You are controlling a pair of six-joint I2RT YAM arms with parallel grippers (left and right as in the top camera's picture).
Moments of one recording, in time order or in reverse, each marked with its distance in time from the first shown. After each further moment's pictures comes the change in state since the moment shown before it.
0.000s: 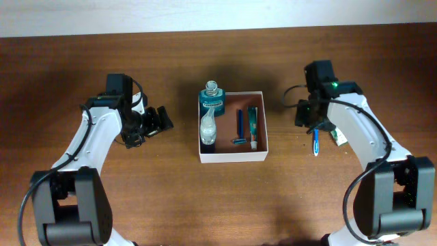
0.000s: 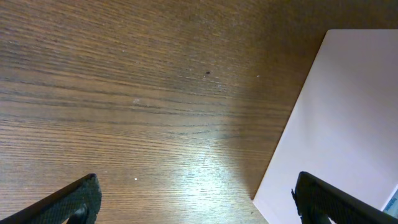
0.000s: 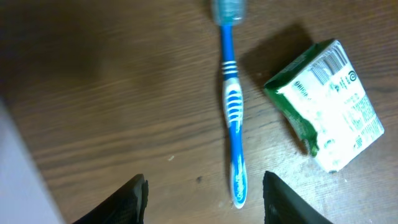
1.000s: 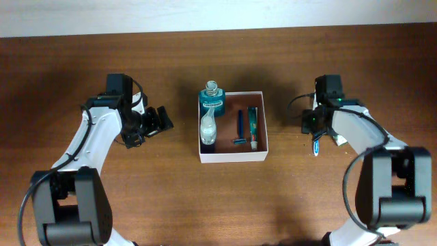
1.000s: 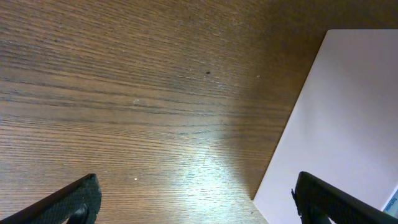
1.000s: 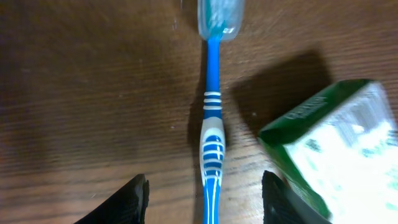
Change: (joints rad) left arm 0.000 0.000 0.000 0.000 0.000 0.000; right arm -0.083 0.062 -0.177 0.301 -0.024 -0.221
